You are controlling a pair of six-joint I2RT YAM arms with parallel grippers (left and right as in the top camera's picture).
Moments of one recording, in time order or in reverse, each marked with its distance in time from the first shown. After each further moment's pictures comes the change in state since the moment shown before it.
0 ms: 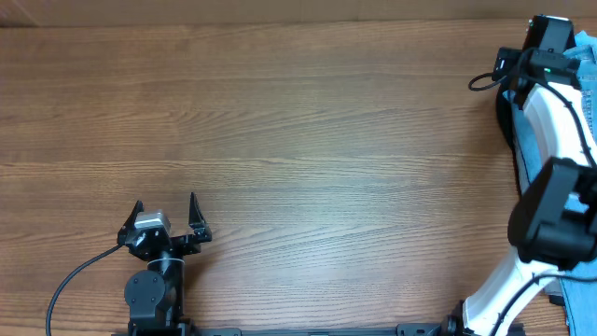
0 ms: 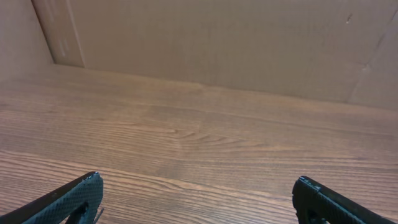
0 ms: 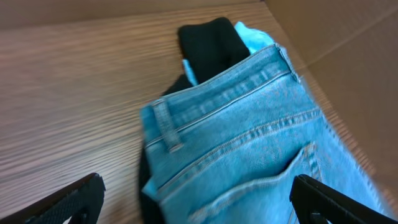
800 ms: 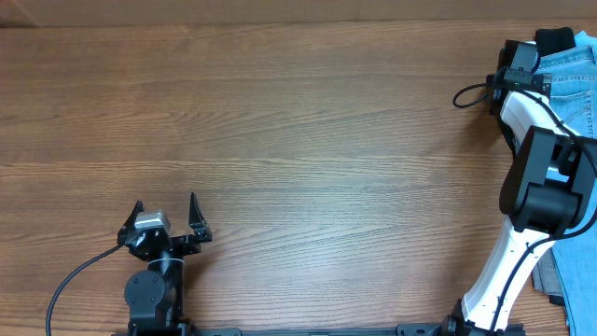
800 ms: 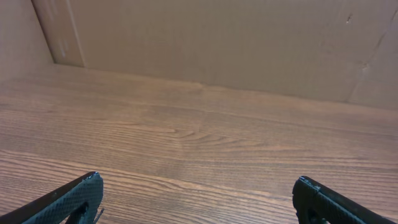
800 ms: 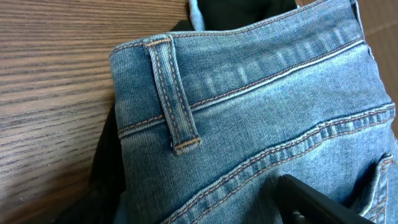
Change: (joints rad) left arm 0.000 0.000 0.000 0.000 0.000 0.000; right arm -0.002 0.231 0.000 0.170 0.130 -0.166
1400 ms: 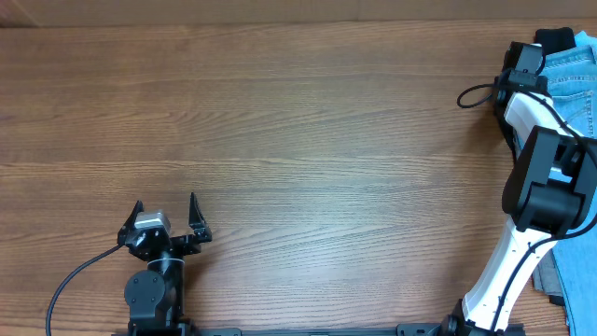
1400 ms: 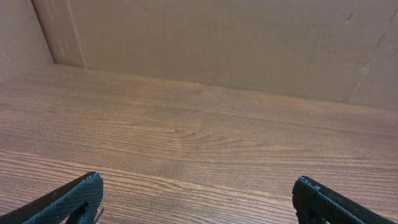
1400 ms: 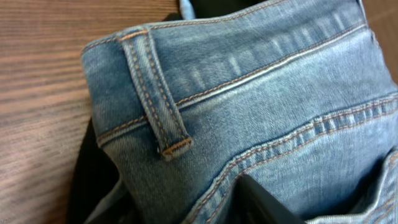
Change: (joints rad) left arm 0.000 0.000 0.000 0.000 0.000 0.000; right arm -0.021 0.006 0.000 0.003 -0.015 0.021
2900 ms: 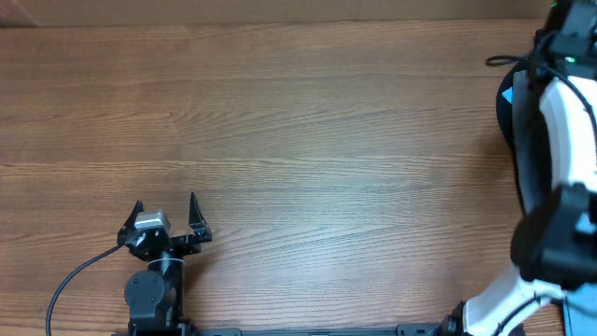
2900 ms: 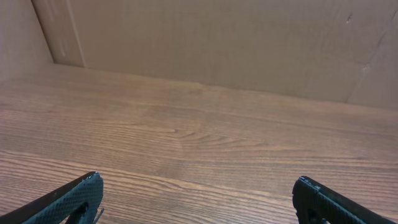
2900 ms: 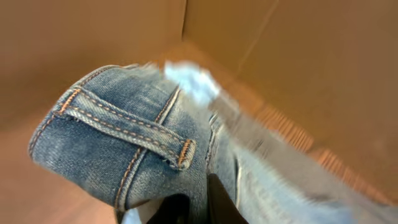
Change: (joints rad) left arm 0.000 0.000 0.000 0.000 0.000 0.000; right arm 0.024 -0.386 0.093 -0.280 0.074 0.443
